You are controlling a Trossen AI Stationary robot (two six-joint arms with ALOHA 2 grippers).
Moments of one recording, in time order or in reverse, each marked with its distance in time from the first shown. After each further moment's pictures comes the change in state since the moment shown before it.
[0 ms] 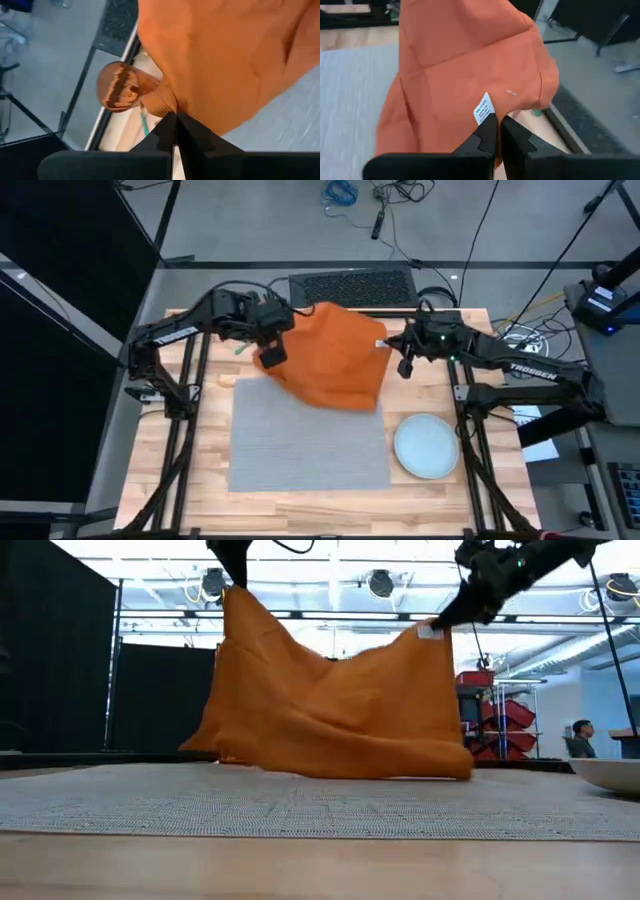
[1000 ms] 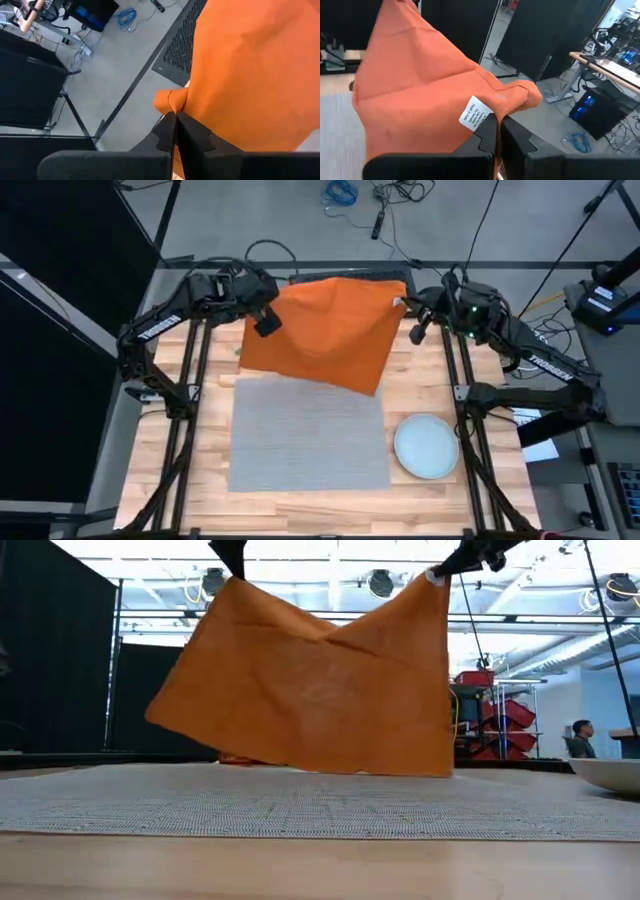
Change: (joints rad) left arm 0.141 -0.068 0.000 0.180 -0.183 0.113; right arm -0.154 0.000 0.259 -0.046 0.055 -0.115
